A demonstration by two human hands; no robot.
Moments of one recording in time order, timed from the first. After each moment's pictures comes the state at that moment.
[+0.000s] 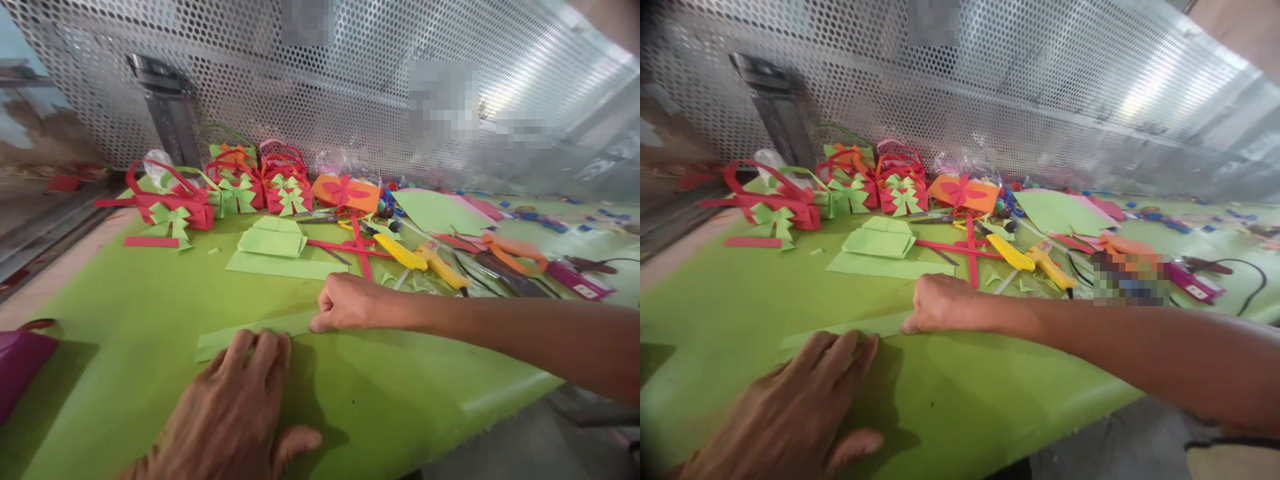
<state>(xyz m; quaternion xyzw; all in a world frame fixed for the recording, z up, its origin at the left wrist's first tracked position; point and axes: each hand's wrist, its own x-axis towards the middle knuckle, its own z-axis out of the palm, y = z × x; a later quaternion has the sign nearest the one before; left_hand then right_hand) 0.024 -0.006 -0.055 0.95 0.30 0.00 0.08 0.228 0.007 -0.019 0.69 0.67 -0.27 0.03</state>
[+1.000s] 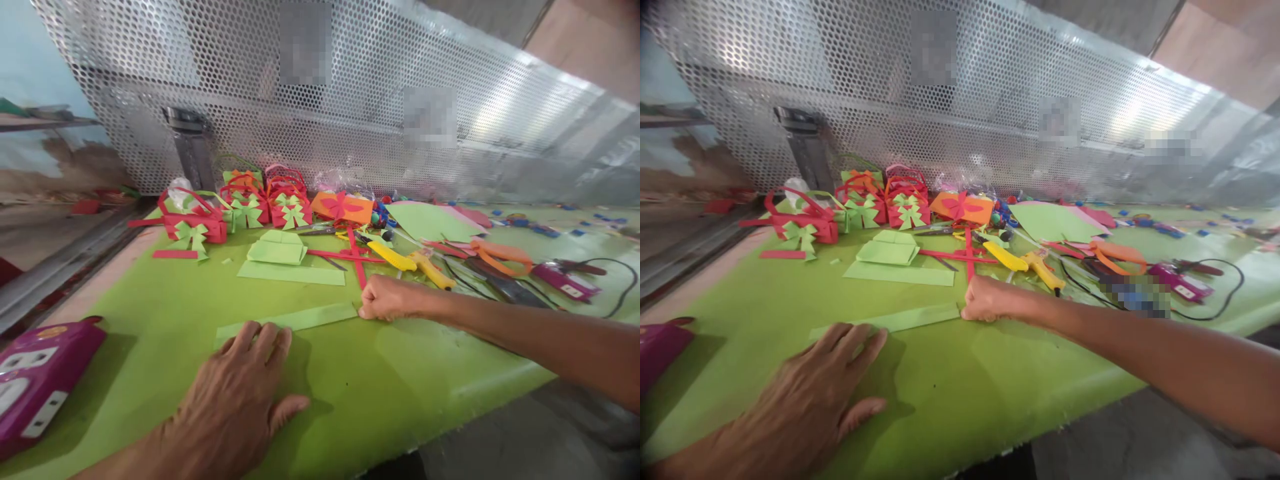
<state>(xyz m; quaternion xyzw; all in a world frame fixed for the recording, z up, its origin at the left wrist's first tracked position) 0.015 -0.006 -0.060 0.95 0.30 0.04 0.01 0.289 -0.030 -0.017 0.71 0.65 -0.28 0.01</state>
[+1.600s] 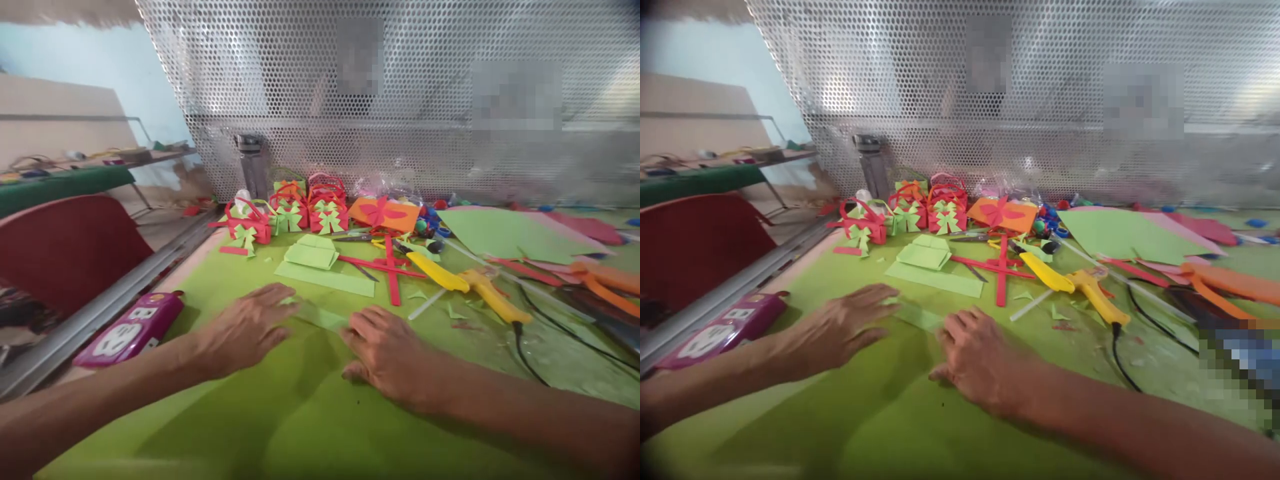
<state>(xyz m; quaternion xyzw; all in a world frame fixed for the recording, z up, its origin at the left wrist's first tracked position) 0.010 0.038 -0.023 0.96 0.28 0.05 0.06 0.240 -0.053 -0.047 0.47 0.88 0.04 -0.05</state>
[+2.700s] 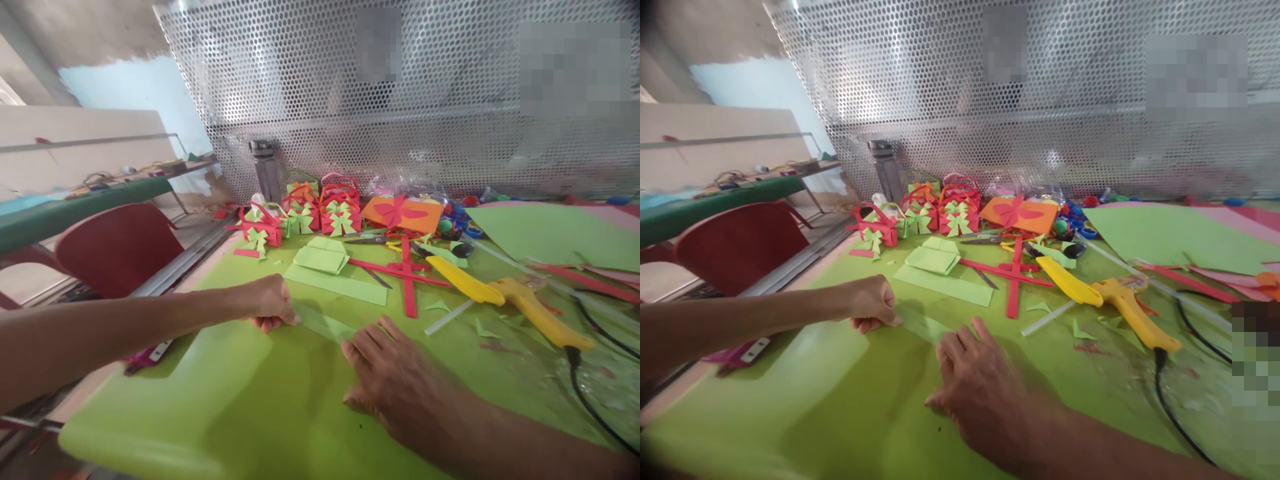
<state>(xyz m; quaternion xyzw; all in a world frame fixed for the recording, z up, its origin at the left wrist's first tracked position) 0.039 0.096 -0.022 0.71 0.55 -0.12 0.42 0.238 -0.058 -0.071 0.44 0.88 0.10 -0.11</state>
